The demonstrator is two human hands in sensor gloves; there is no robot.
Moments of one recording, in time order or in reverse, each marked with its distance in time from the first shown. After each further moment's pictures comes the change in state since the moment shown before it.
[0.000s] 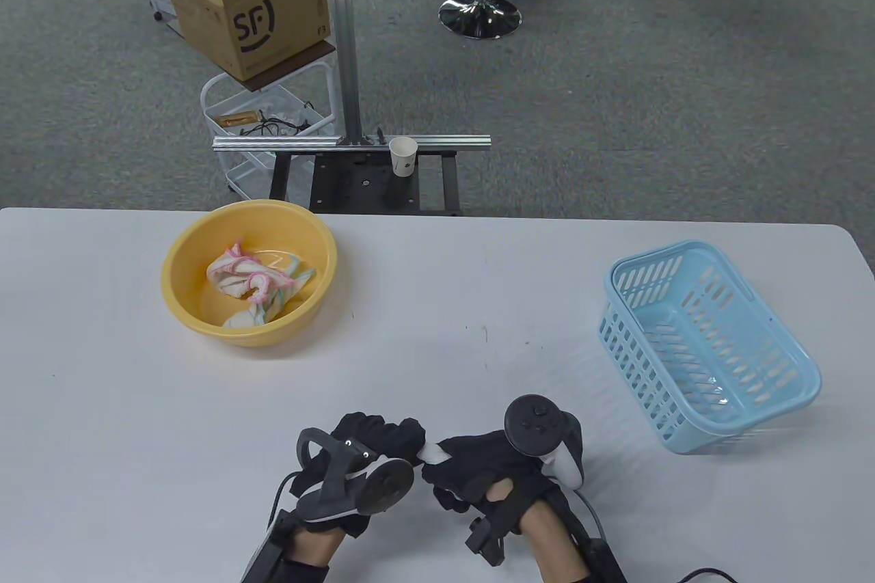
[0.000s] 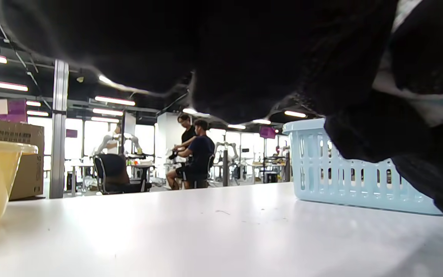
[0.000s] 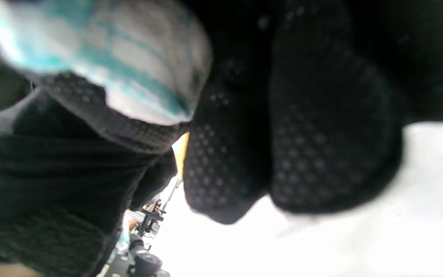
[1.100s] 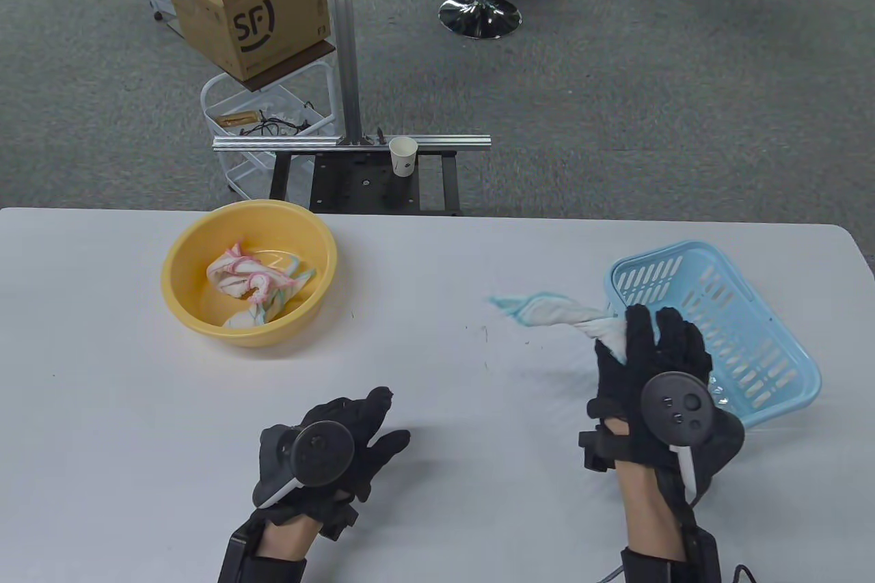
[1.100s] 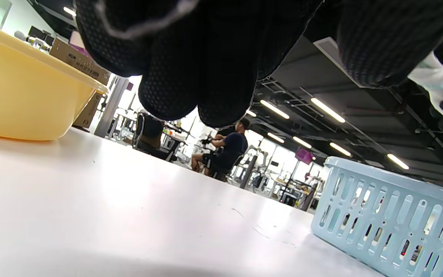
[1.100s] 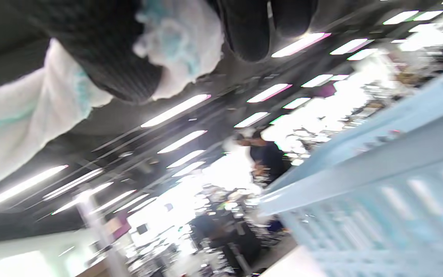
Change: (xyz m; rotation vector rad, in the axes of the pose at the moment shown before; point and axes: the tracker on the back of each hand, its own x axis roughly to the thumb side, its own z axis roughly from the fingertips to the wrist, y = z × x) left_hand -0.056 -0.009 0.017 -0.006 0.224 0.358; right_hand 0.030 -0.185 0.081 -1.022 0.303 0.439
